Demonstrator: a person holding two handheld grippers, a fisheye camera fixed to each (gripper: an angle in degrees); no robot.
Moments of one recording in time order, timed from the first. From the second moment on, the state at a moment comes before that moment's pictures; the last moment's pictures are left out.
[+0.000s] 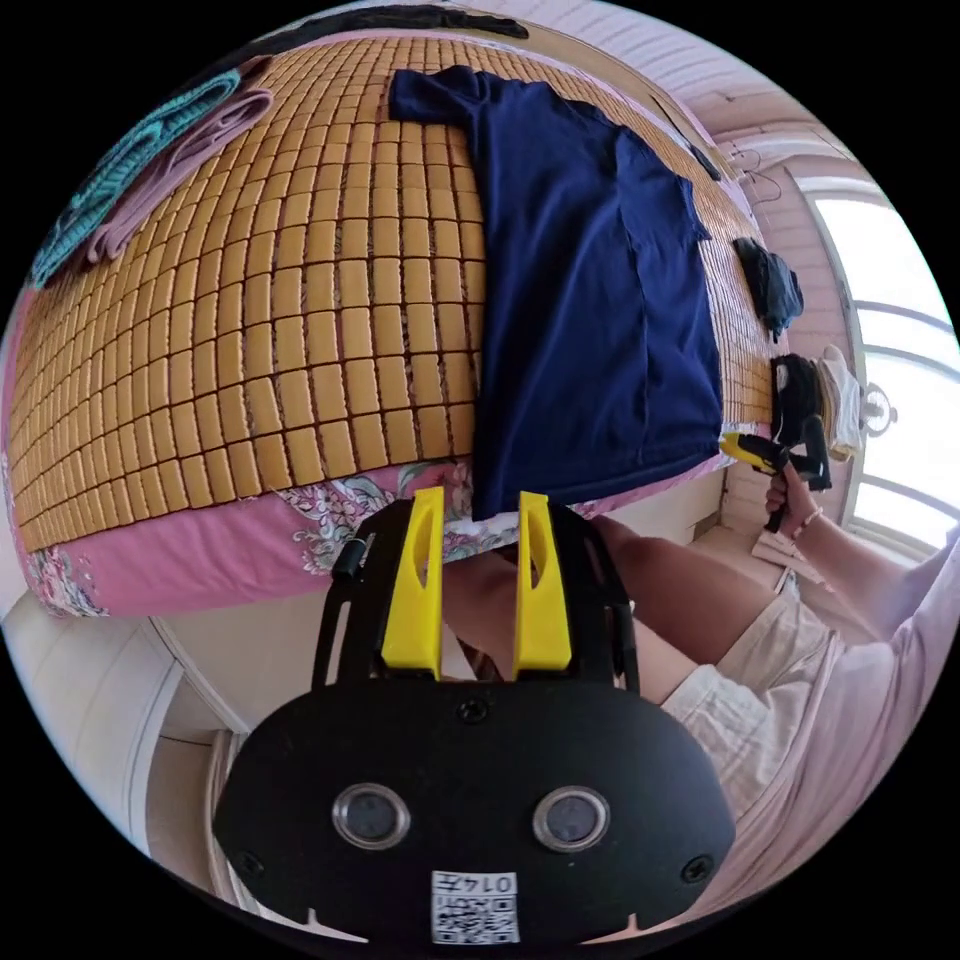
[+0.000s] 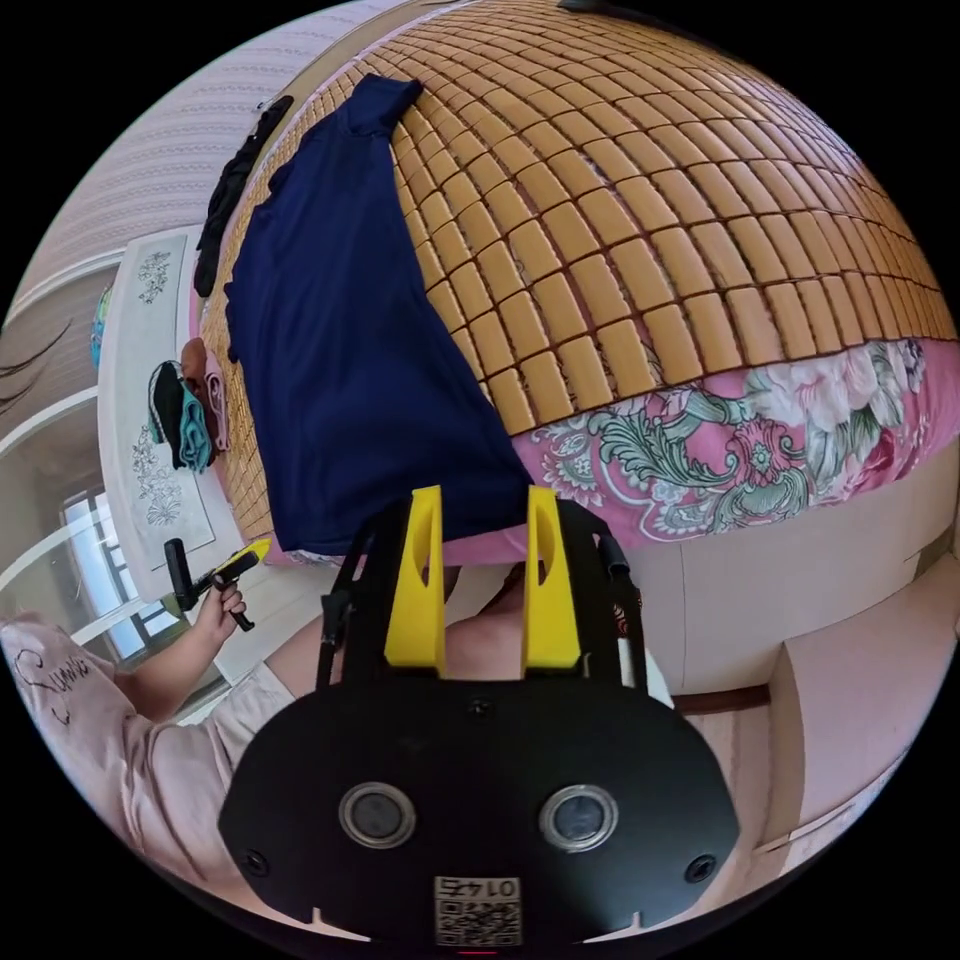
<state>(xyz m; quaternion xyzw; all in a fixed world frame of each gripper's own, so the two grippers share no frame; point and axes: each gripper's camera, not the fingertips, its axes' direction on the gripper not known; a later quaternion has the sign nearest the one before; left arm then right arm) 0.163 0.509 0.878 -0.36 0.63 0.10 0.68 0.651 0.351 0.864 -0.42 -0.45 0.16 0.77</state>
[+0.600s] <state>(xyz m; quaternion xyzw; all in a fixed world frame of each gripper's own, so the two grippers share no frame) 0.238 0.616 0.906 -0.39 0.61 0.20 0.66 0.715 0.384 0.857 -0.45 -0.39 0.14 0.79</state>
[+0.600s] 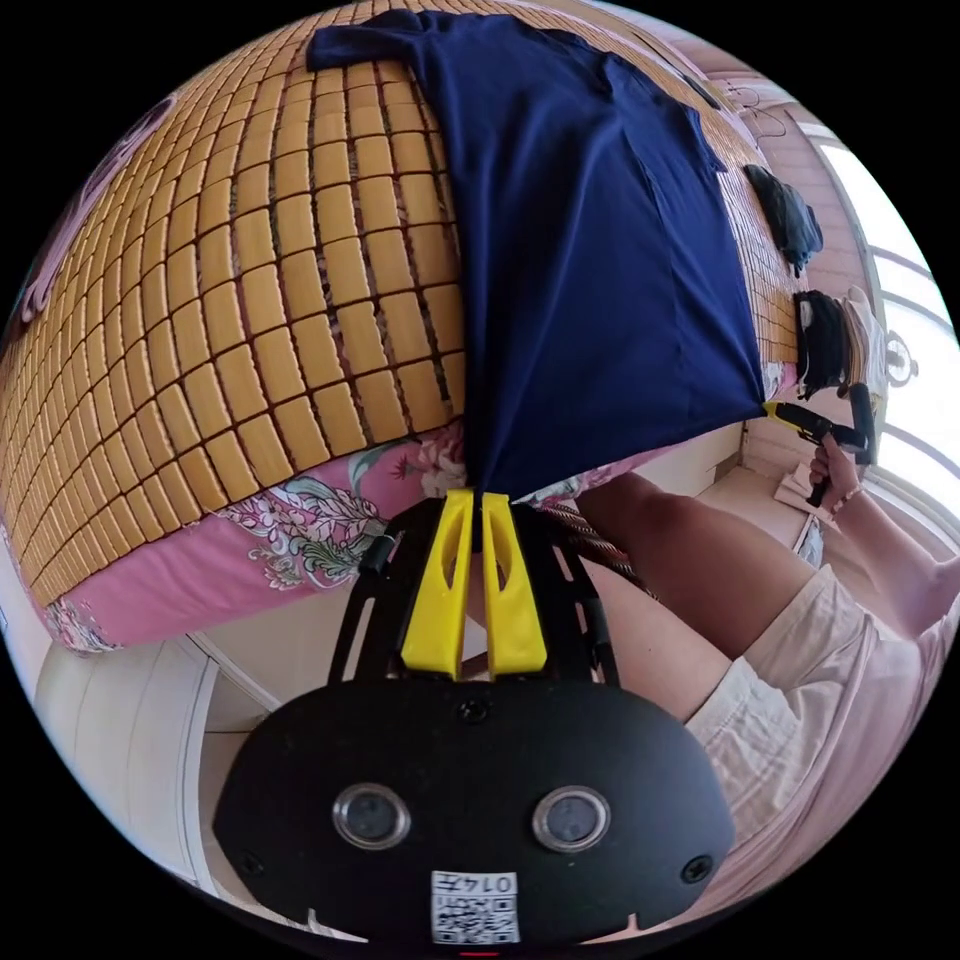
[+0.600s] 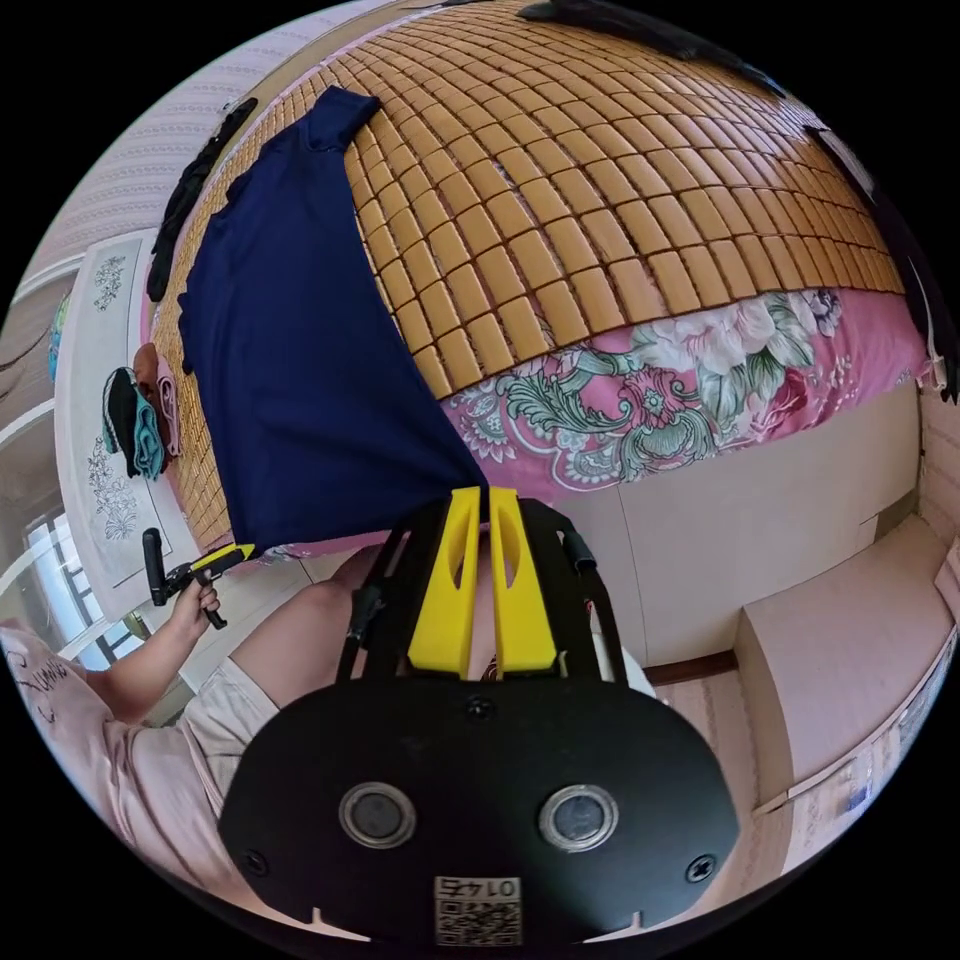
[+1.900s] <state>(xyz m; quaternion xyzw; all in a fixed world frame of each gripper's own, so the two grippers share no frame) 0.622 0.320 0.678 -0.04 0.67 0.37 0.65 0.766 0.272 1.051 -0.22 -0.47 0.19 0.83</state>
